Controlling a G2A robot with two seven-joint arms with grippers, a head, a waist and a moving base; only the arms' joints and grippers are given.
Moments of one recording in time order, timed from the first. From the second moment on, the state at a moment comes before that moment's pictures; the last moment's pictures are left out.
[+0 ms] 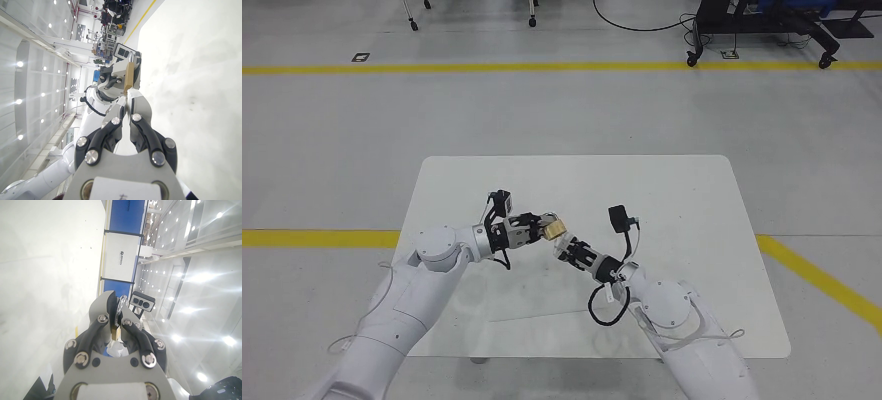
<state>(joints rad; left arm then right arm) 0.72 -1.29 -0.99 -0.97 -0.55 -0.06 -0.95 -1.18 -1.26 1.11 -1.69 -0.05 0.13 0.49</state>
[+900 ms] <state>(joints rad) 0.75 -1.28 -1.02 -1.01 -0.49 -0.12 -0.88 -1.25 -1.24 1.19 -1.76 -0.03 0.15 0.64</state>
